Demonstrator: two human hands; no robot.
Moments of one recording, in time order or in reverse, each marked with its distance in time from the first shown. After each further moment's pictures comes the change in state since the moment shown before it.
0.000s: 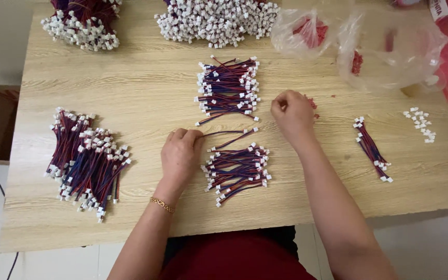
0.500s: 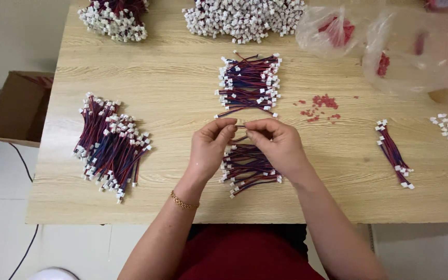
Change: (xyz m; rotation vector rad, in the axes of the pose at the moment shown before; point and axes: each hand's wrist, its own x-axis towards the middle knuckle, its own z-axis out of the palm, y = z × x) left_hand -0.001 0.053 -0.015 -1.237 -0.041 -0.446; right_hand -0.060 -0.113 -0.024 0.879 -0.230 0.049
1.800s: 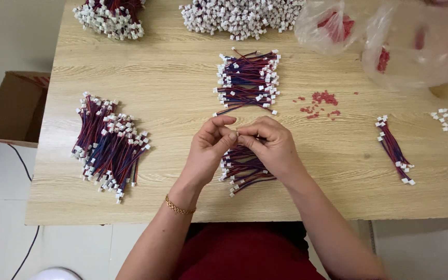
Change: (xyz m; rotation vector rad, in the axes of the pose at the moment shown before) left_hand -0.012 0.007 -0.004 -0.190 -0.140 0.038; right_hand -0.002 -0.012 0.011 -0.079 0.004 -0.217
